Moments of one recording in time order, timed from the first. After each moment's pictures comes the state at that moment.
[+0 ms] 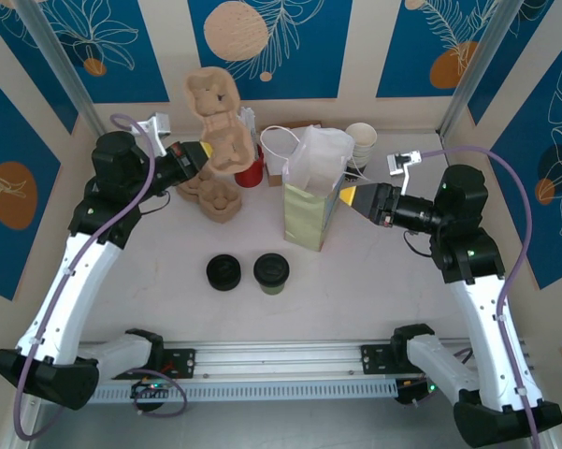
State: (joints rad) left arm -0.30 1.12 1.35 -0.42 0.48 -0.69; right arm 0.18 0.87 1.16 -0.48 -0.99 0.81
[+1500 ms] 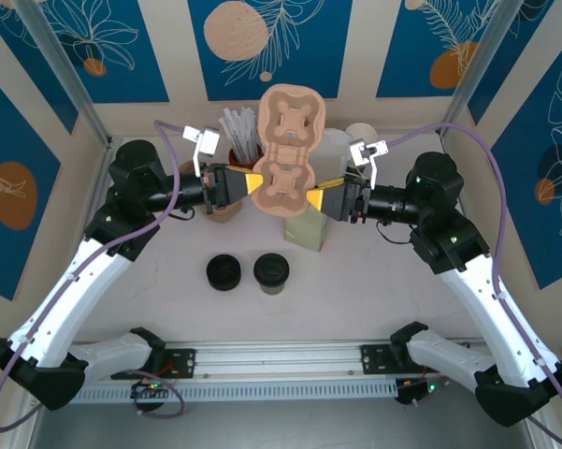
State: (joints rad) left arm -0.55 1.12 1.34 -0.23 0.82 -0.63; right arm 0.47 0.97 1.26 -0.34 -0.87 0.68
